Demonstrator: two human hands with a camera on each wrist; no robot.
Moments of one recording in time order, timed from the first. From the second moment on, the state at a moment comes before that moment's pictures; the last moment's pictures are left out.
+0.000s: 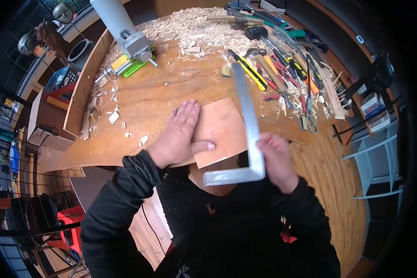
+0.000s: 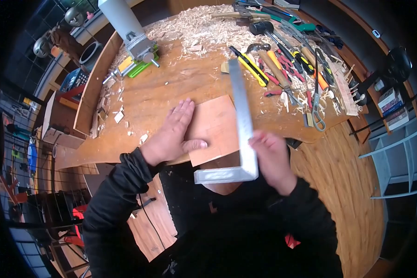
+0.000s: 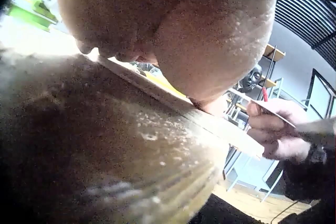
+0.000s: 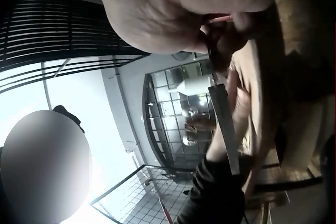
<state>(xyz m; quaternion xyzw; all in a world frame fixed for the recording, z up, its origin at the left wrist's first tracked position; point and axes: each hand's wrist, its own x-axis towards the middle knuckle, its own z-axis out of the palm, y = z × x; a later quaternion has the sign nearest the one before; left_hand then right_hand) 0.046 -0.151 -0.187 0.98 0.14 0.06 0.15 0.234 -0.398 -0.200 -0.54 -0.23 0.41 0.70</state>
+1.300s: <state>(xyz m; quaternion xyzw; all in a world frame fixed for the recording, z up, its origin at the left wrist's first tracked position) 0.037 -0.119 -0.135 0.98 0.10 -0.02 0.17 0.289 -0.438 -0.219 -0.58 -0.23 0.45 0.64</state>
